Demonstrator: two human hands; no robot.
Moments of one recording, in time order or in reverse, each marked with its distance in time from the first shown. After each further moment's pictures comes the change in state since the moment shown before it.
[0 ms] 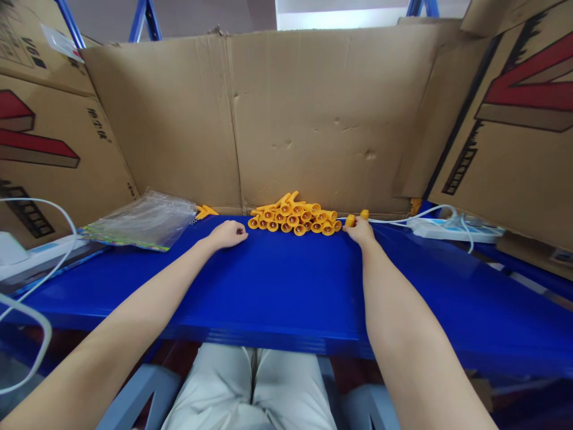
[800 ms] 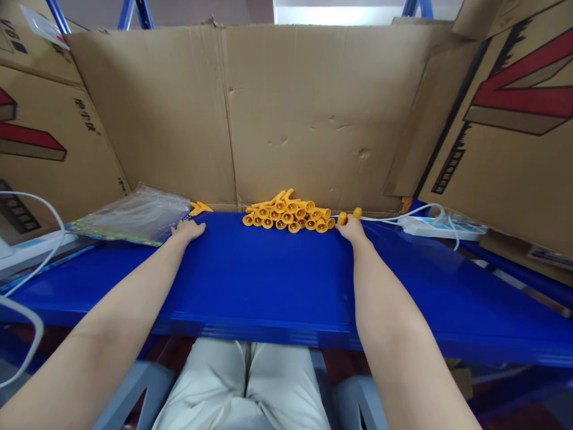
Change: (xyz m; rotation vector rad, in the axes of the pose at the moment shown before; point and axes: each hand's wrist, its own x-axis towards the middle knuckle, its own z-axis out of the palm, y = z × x) left_hand 0.006 -0.094 0.009 0.067 0.044 -0.717; right_hand -0.015 -0.020 -0.014 0.031 -0.084 0.073
